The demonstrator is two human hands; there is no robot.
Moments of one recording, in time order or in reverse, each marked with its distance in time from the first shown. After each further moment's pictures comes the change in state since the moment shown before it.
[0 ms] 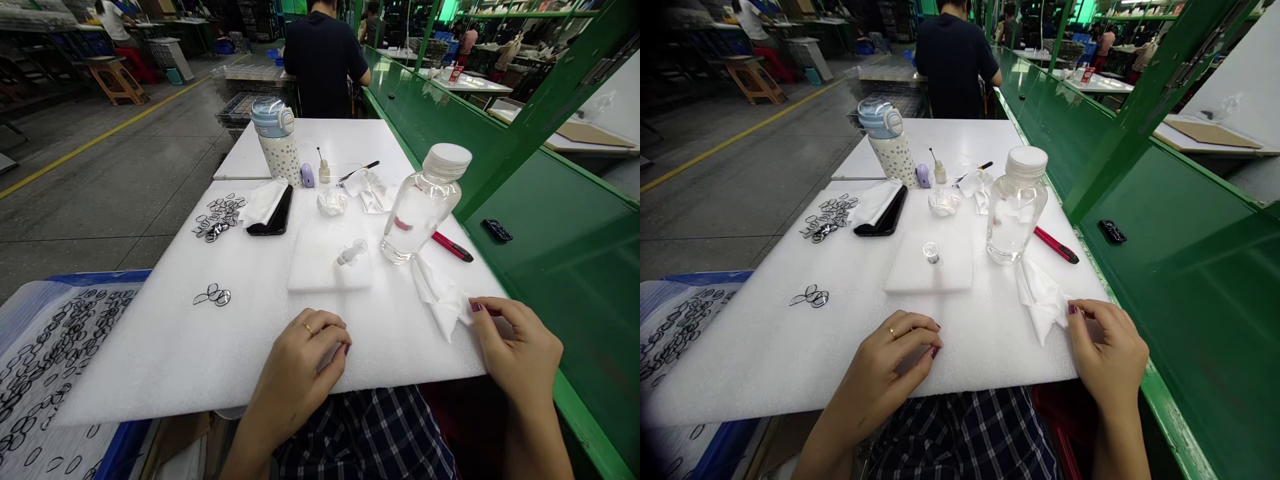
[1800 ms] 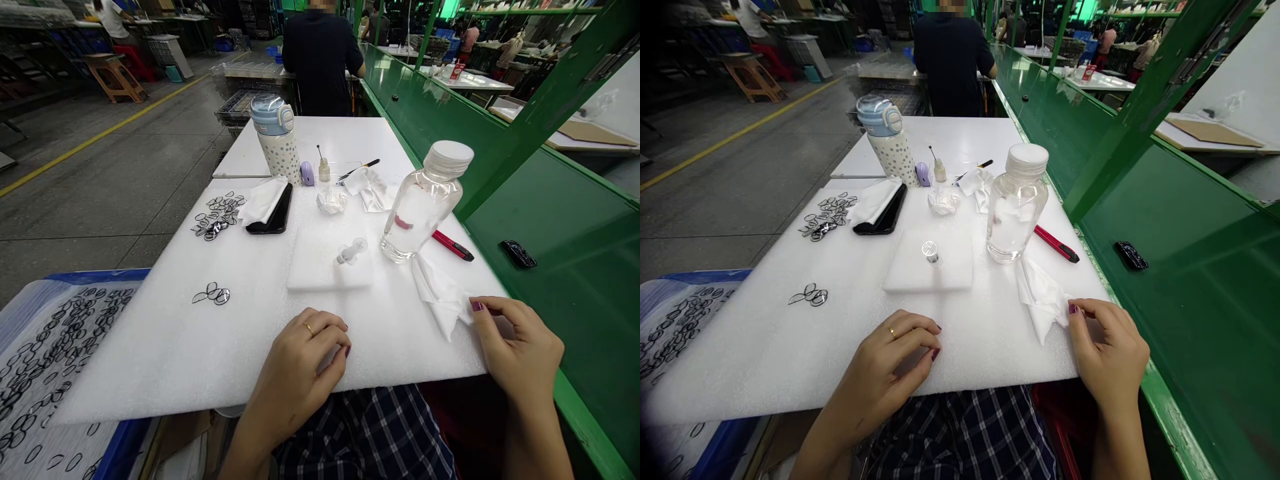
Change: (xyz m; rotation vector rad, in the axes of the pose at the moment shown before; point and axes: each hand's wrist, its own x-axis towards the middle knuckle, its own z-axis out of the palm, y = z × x) left_hand 0.002 0.002 -0.001 -0.006 -0.005 0.024; right_hand 0.000 0.002 0.000 0.002 0.010 -0.016
